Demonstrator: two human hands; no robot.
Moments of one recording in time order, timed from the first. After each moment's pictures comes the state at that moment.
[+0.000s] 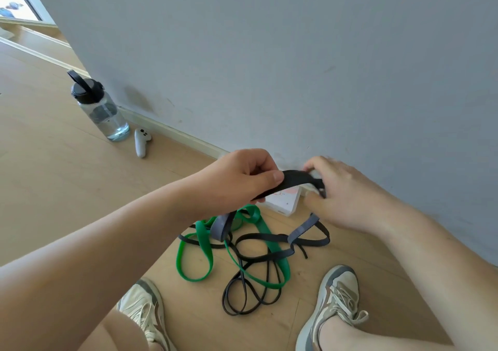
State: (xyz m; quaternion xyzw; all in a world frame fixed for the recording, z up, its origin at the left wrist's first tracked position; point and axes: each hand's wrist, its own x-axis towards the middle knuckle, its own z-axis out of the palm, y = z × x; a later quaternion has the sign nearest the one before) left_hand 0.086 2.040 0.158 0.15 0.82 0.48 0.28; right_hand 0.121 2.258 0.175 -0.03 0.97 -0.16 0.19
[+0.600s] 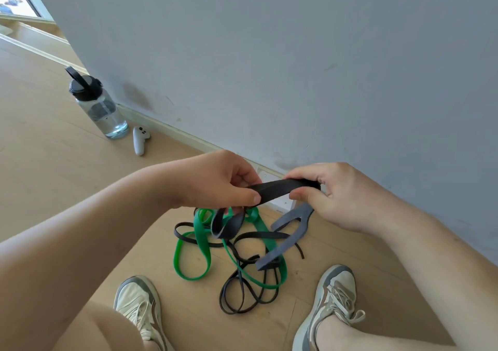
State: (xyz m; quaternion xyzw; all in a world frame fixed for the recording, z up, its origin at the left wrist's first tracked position) left_hand 0.075 2.019 0.167 0.19 0.83 0.37 0.37; right_hand 0.123 2.259 0.177 -0.08 0.93 -0.30 0.18
